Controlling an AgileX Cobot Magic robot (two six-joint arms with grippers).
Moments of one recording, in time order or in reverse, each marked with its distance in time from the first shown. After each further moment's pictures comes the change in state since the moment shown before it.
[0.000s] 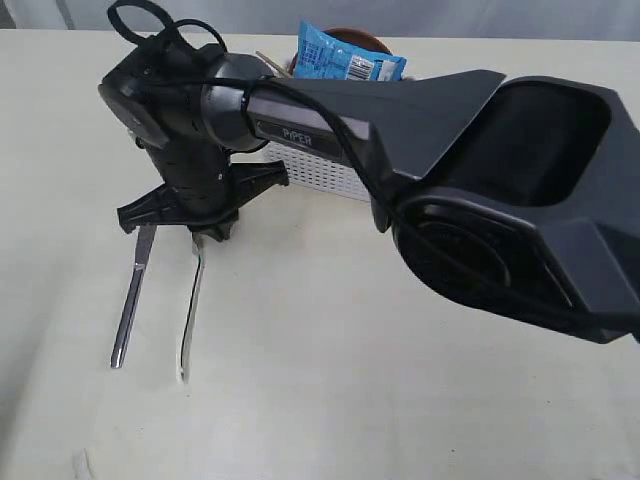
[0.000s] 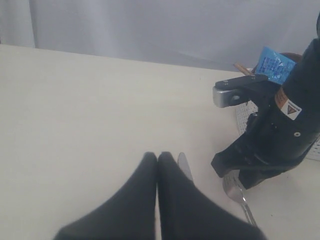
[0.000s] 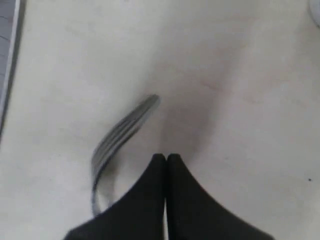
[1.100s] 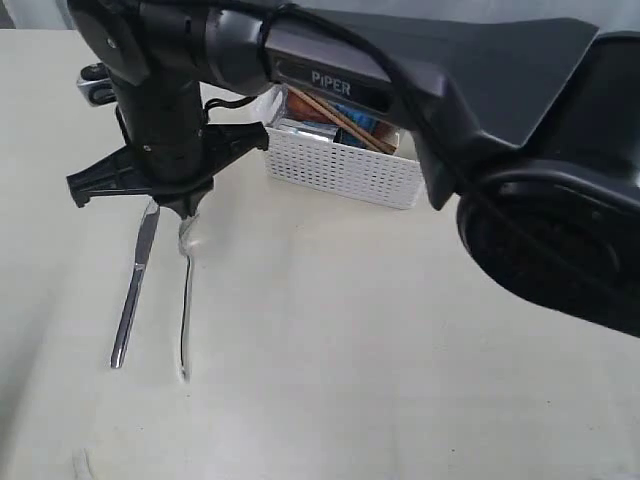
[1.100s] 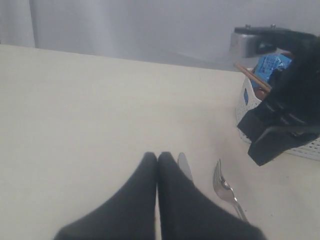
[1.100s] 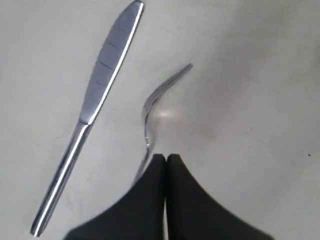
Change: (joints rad) left arm 0.000 0.000 0.000 0.000 0.000 0.000; right arm 0.021 -0.141 -0.004 0.115 0.039 -0.159
